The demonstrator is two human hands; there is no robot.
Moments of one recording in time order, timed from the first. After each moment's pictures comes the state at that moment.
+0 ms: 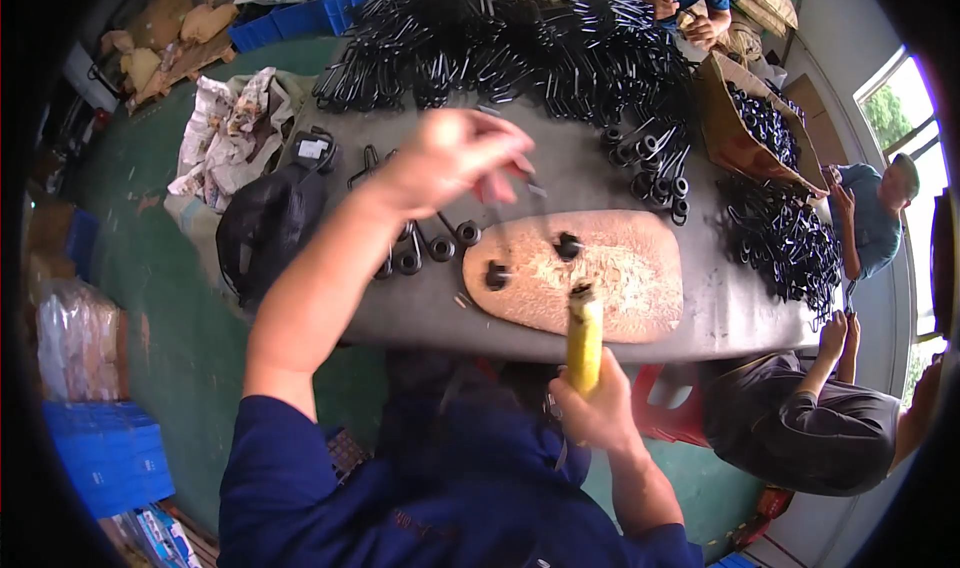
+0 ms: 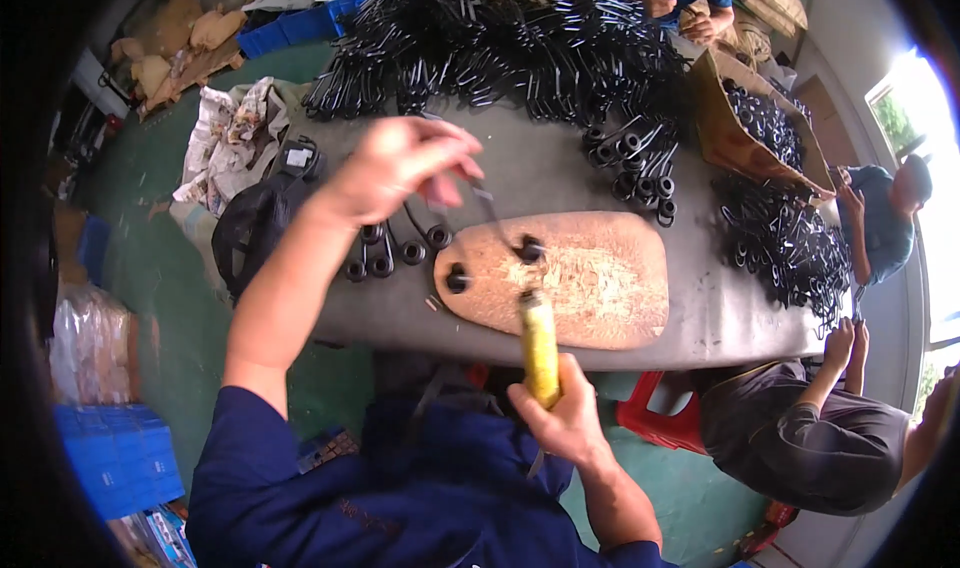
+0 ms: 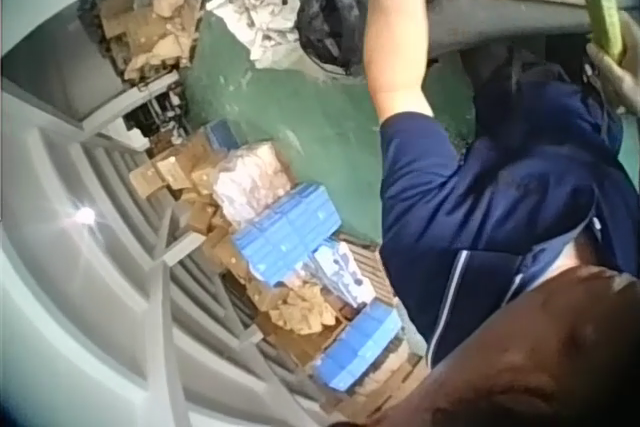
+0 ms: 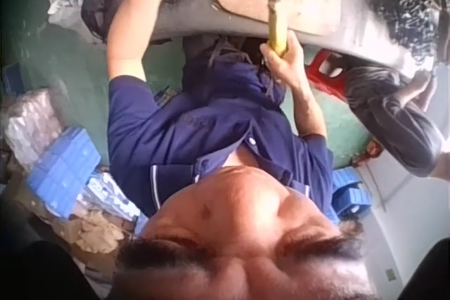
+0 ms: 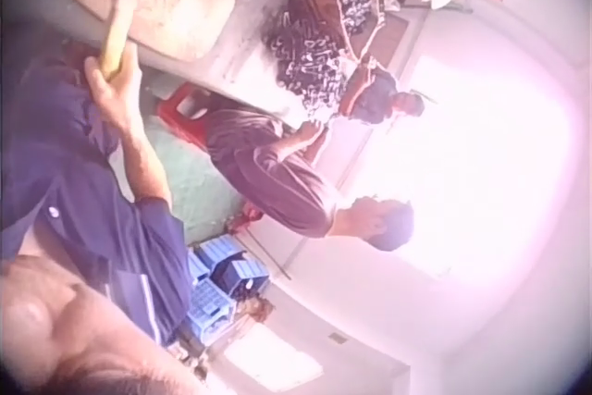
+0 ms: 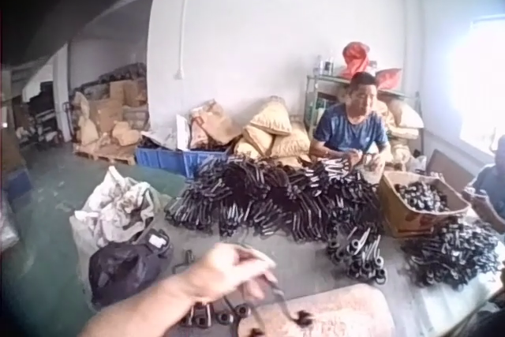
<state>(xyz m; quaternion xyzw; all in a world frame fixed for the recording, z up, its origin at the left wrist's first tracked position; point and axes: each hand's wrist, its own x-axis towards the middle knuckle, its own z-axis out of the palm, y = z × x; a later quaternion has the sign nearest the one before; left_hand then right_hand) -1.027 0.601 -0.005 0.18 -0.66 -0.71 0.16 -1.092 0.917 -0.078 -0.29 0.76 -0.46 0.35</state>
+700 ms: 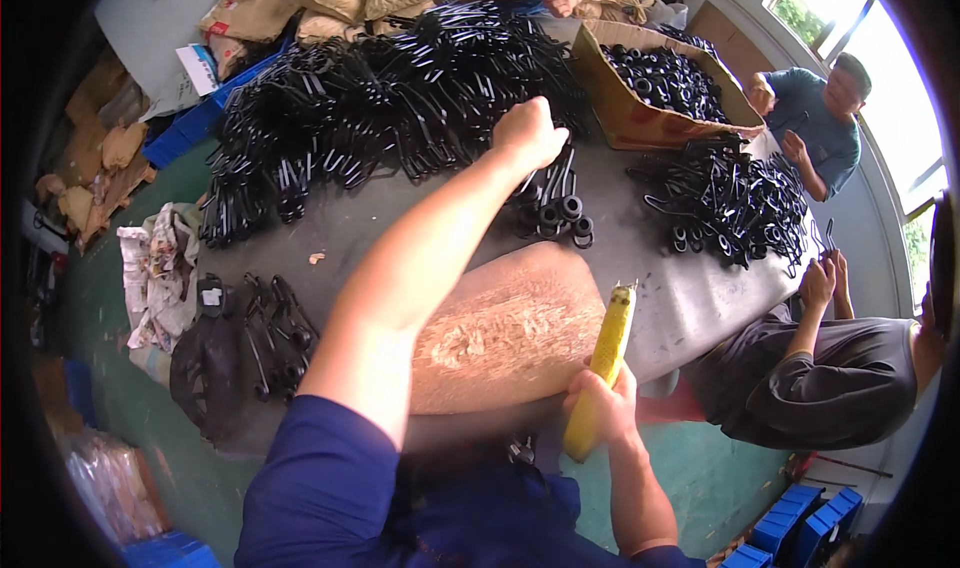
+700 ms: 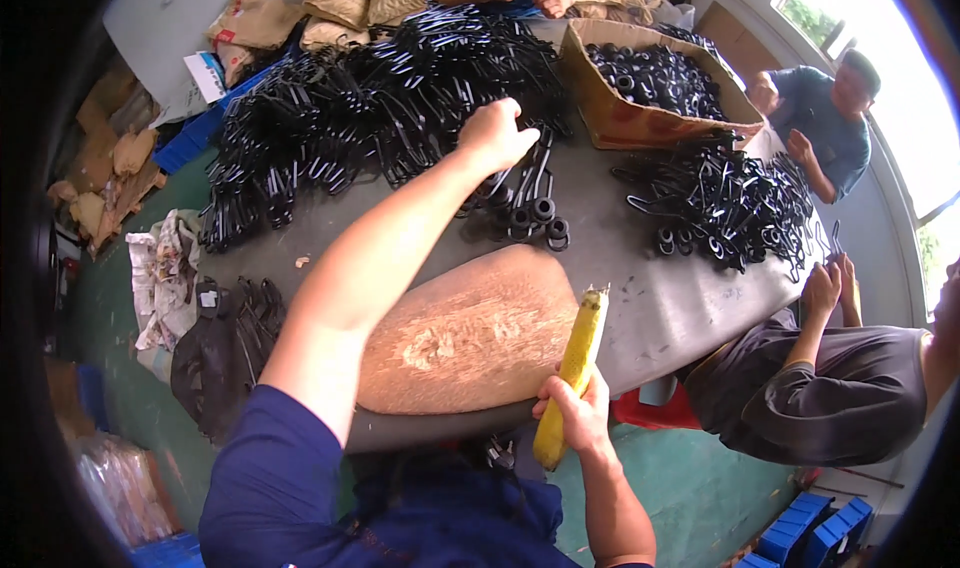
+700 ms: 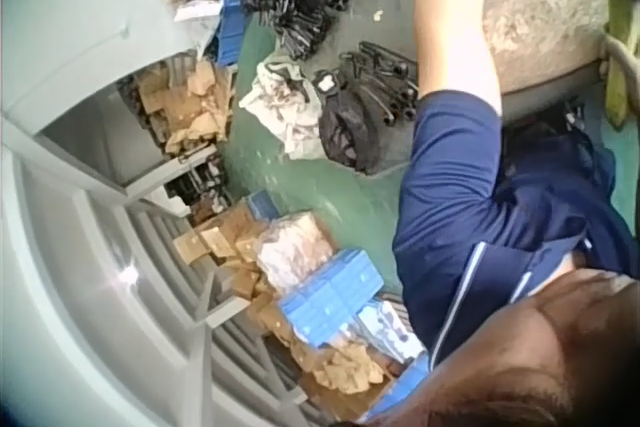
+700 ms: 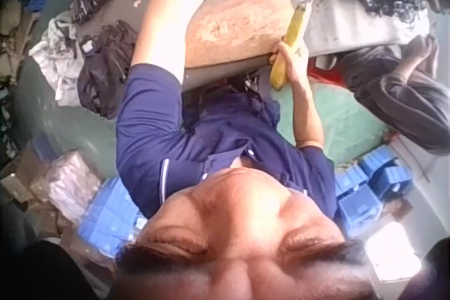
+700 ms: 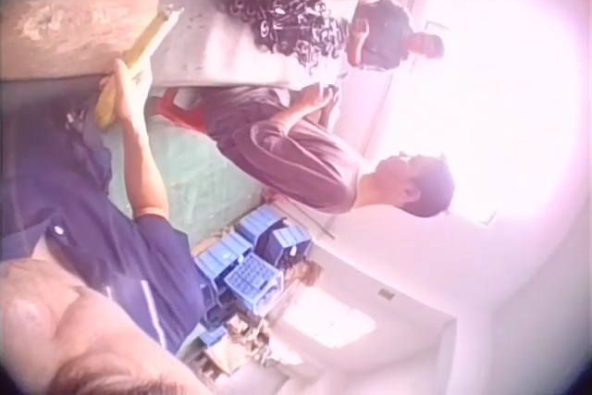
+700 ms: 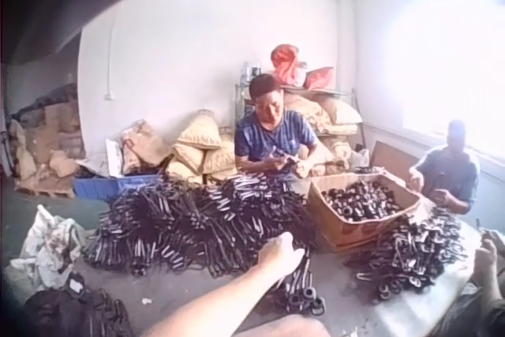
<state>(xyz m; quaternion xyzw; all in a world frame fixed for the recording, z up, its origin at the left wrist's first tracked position) -1.362 0.616 -0.069 0.23 -0.91 -0.30 0.18 -1.207 0.941 -0.120 0.02 0.63 -0.69 0.36</state>
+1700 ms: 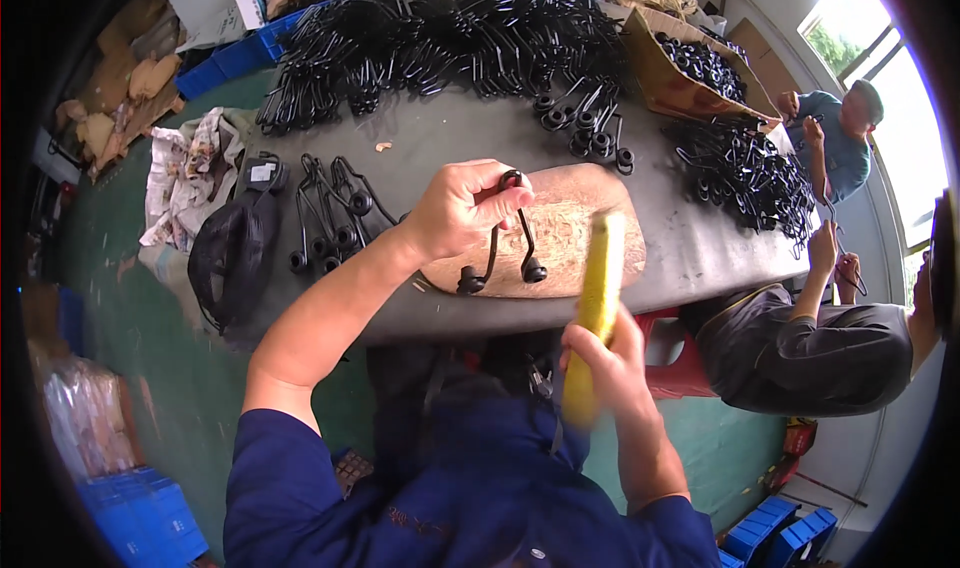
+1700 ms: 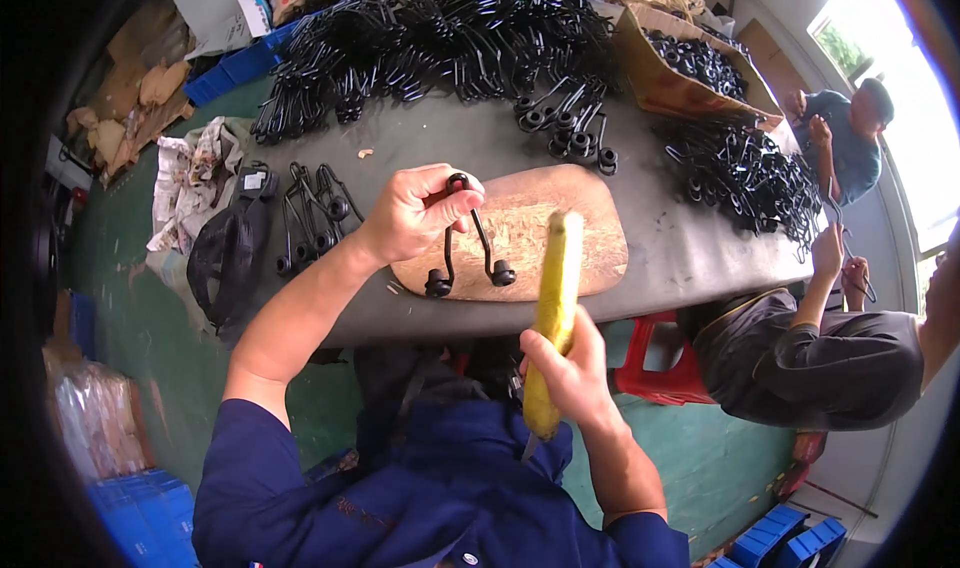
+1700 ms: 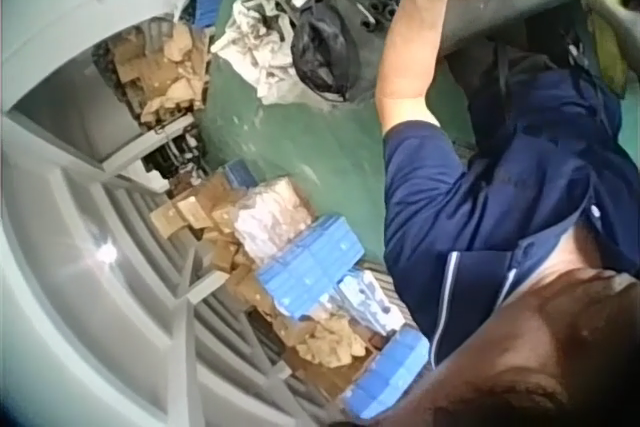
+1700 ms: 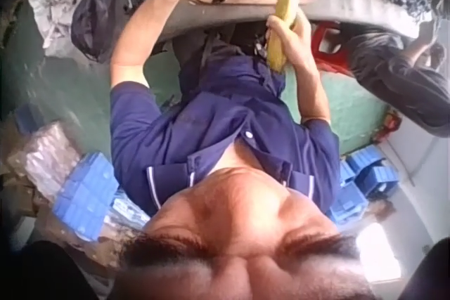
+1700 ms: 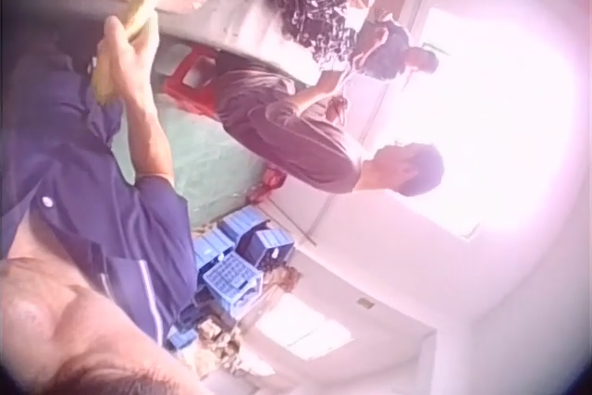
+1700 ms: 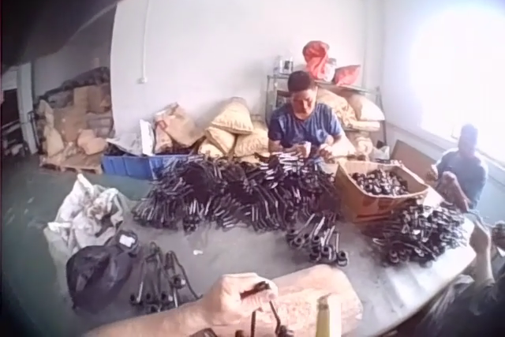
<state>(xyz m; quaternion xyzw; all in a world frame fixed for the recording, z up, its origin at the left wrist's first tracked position) -1.055 0.674 -0.066 0.01 -0.73 -0.64 0.23 -1.105 0.935 -0.056 -0.15 0.65 -0.62 0.41</state>
